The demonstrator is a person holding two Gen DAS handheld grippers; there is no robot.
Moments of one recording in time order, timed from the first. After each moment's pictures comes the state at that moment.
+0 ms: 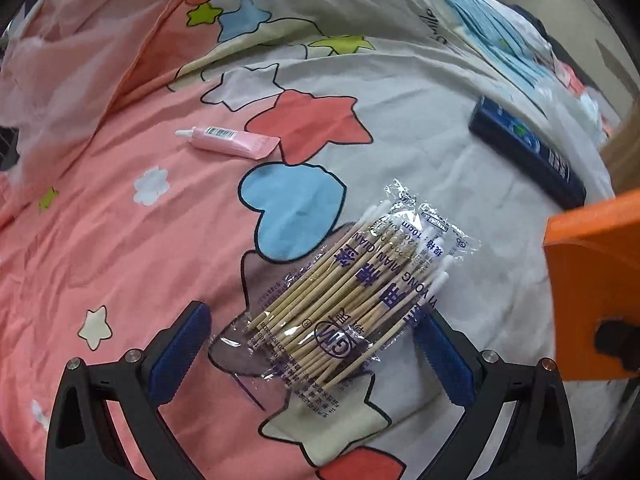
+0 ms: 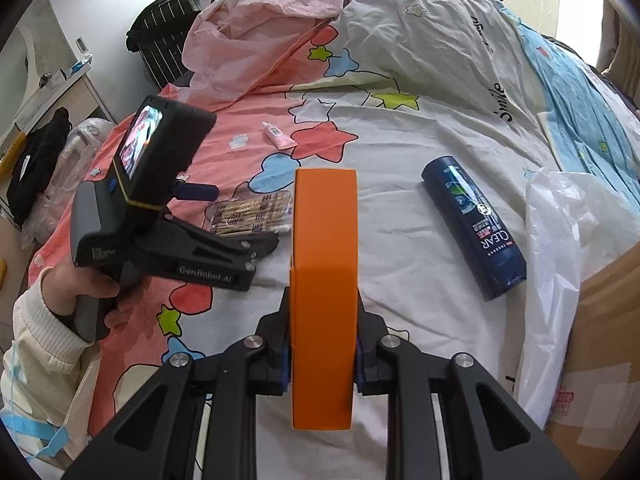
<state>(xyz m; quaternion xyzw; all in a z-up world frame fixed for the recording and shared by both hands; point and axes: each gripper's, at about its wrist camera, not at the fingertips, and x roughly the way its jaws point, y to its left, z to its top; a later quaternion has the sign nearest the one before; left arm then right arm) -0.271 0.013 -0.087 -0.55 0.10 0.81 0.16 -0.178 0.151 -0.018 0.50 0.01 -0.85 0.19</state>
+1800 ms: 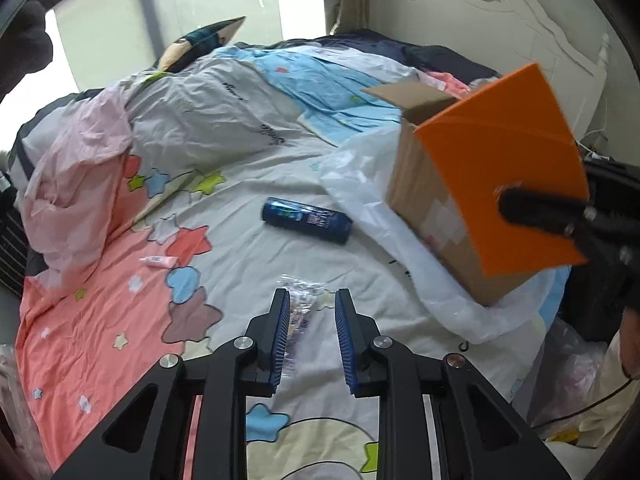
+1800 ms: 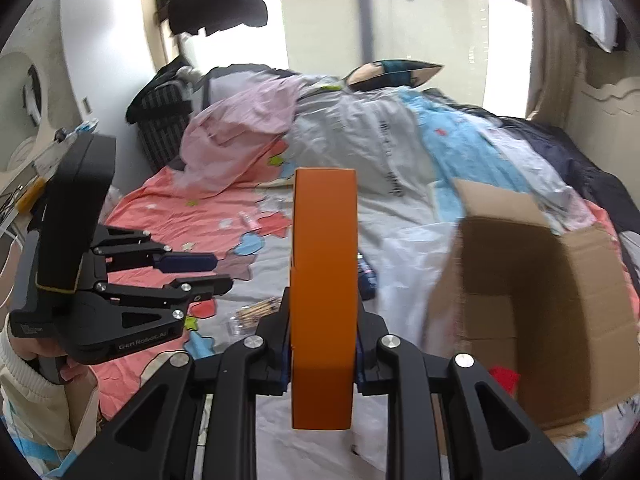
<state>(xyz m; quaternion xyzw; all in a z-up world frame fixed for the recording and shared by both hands) -0.107 0.132 0.077 -0.44 0.17 0.84 0.27 -0.053 0.256 0.128 0.37 0.00 -0.92 0.10</state>
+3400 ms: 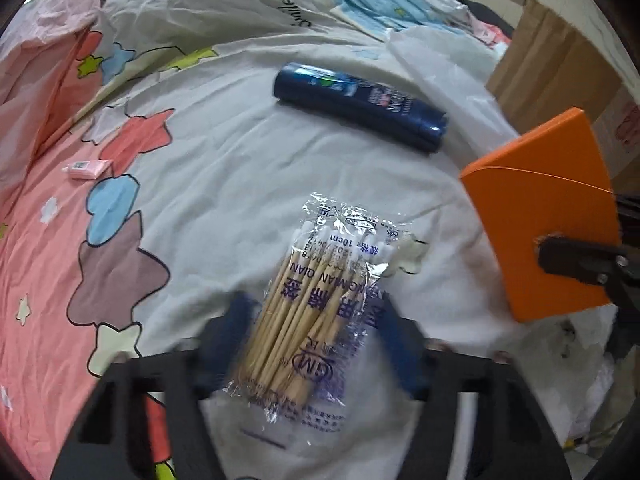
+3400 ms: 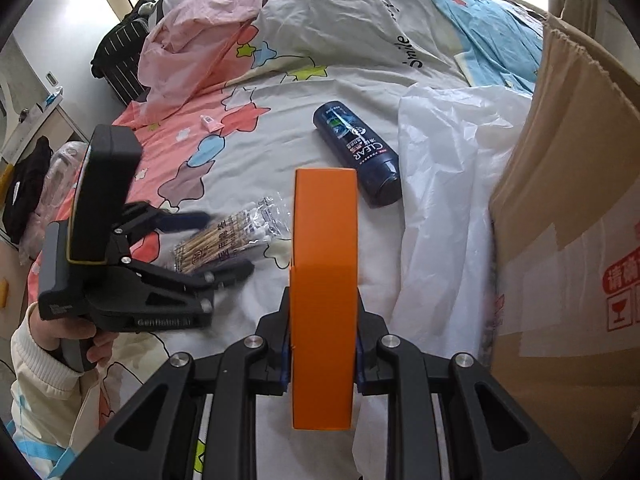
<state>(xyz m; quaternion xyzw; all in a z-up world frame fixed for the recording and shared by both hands) -0.175 0.113 -0.085 -0.54 0.14 0.79 0.25 -0.130 0.255 -0.020 0.51 -0.04 -0.85 0.13</state>
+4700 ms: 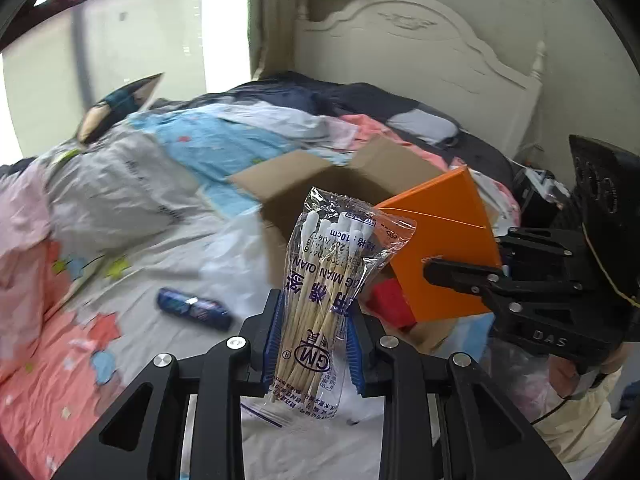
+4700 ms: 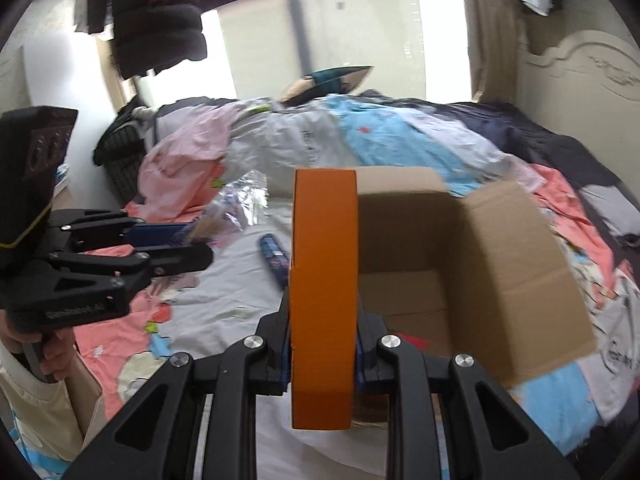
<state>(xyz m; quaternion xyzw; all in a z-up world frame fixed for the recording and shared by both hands) -0.082 0.255 0.137 -0.37 0.14 0.83 0.40 -0.016 0.368 0.127 0.35 -0.06 -0.93 0.04</state>
